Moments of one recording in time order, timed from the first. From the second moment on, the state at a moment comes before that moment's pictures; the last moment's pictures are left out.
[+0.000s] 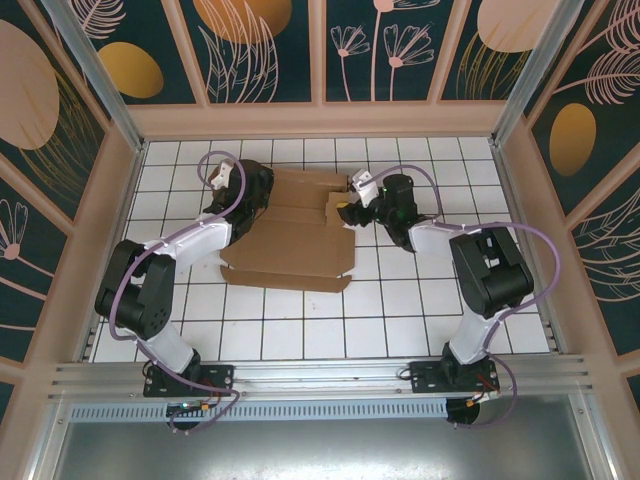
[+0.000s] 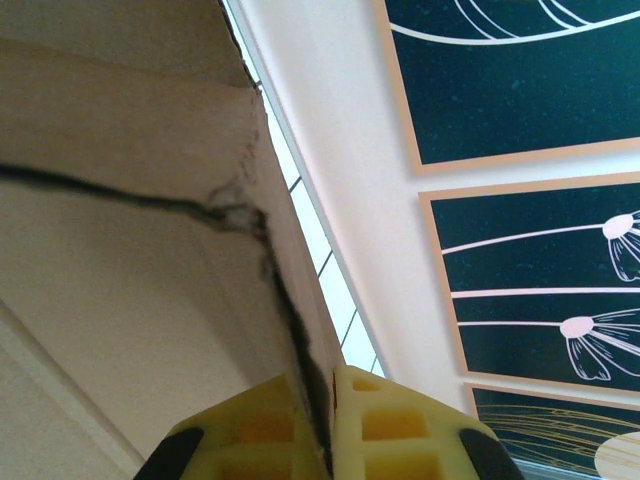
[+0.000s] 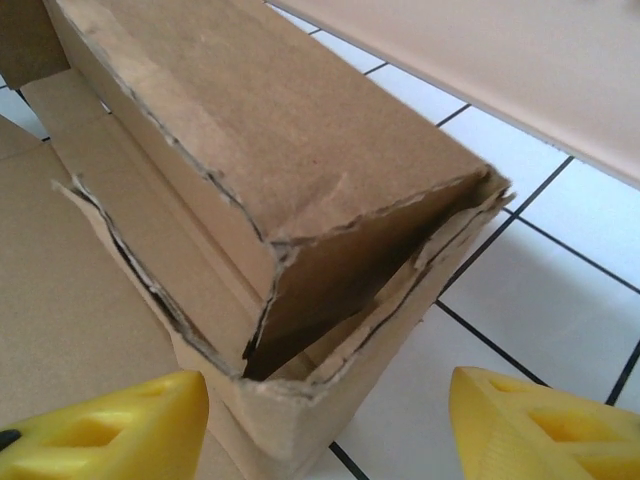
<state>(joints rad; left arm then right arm) -0.43 1.67 1.05 0.20 -0.23 -1.44 0.41 1.77 0.91 0.42 -0.36 -0.25</state>
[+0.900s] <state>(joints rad) -0.43 1.67 1.03 0.19 -0.22 -1.50 0.52 1.89 1.04 0.34 0.08 -0.13</state>
